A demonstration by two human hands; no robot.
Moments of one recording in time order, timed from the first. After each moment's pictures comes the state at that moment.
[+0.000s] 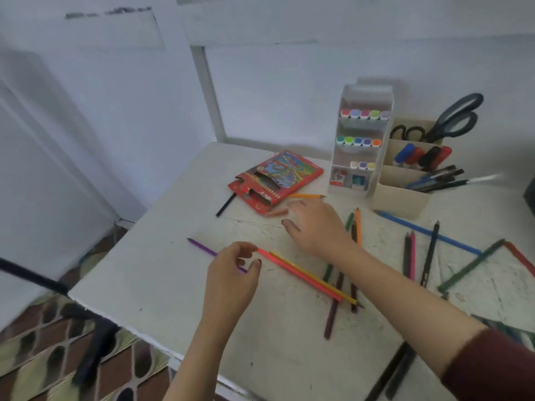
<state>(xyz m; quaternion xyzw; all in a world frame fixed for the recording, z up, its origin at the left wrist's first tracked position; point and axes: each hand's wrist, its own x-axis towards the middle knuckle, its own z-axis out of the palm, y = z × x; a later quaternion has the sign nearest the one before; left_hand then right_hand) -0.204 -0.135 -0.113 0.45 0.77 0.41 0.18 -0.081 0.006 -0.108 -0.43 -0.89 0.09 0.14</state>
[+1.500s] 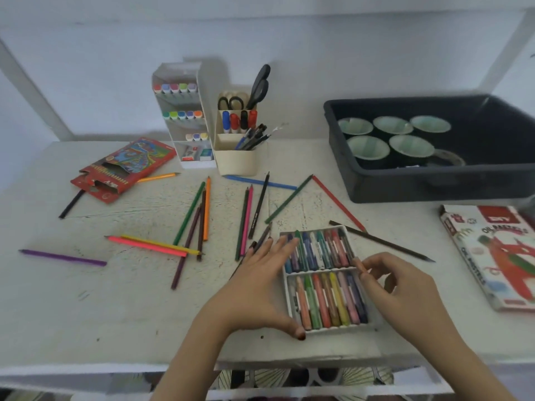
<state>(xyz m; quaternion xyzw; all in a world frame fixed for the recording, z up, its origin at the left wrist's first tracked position) 0.009 -0.151 -0.116 0.81 0.47 0.05 0.34 0.235 -0.197 -0.107 -0.69 -0.61 0.22 0.32</state>
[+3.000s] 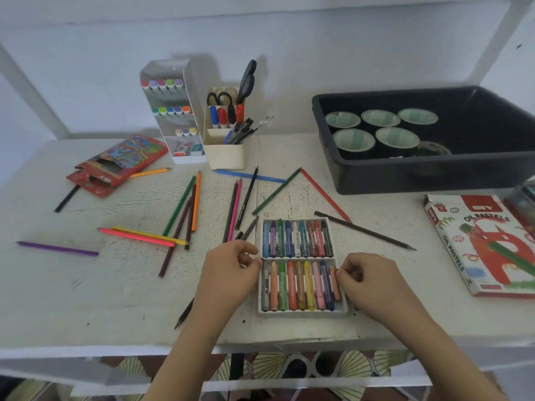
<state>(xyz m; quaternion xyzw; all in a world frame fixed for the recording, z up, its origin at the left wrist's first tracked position) 0.029 -0.169 -0.111 0.61 0.69 0.27 0.28 0.242 -0.194 -0.113 -0.71 -0.63 0.27 0.19</state>
